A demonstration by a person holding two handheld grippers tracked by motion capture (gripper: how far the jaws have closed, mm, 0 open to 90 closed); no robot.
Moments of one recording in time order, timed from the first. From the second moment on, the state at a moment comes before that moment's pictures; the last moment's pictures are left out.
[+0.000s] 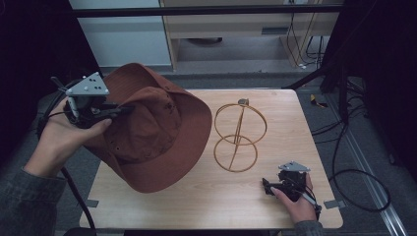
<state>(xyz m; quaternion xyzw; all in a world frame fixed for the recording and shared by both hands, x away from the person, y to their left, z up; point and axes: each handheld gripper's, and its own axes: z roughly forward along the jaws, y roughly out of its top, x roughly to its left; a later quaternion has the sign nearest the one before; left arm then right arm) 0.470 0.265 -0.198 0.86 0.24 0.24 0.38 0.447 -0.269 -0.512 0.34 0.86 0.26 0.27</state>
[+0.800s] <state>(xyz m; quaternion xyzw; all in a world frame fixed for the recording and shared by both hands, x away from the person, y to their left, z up) 0.472 0.185 -0.154 0.87 0.17 0.25 0.39 0.447 -0.269 -0.512 0.34 0.87 0.26 0.26</state>
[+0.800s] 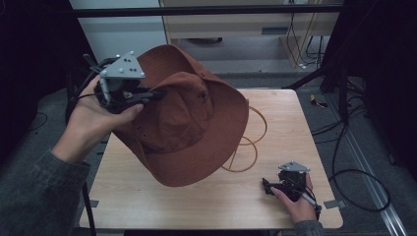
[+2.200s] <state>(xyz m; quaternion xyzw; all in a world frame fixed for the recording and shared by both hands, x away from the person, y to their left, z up) 0.534 0.039 -0.165 0.90 0.13 0.21 0.36 0.447 -0.269 -0.512 0.34 0.86 0.26 0.26</state>
